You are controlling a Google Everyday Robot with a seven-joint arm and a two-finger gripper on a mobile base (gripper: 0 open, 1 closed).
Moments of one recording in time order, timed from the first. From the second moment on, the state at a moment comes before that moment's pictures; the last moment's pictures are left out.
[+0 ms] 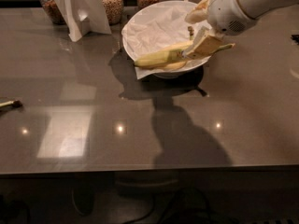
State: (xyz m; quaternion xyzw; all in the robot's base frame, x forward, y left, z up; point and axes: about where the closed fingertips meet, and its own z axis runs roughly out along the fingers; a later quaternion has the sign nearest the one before) arm 0.583 -0.117 0.988 -0.66 0.65 -0.02 0.38
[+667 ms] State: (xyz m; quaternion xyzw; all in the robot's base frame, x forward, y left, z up) arm 0.595 -0.107 0.965 -0.68 0.64 -0.01 0.36
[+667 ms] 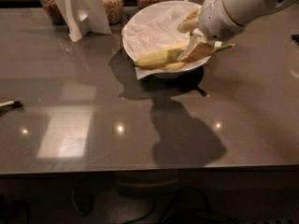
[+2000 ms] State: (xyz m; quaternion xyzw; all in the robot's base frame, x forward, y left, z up) arm 0.626 -0.112 0.926 -0.68 0.64 -0.01 0.35
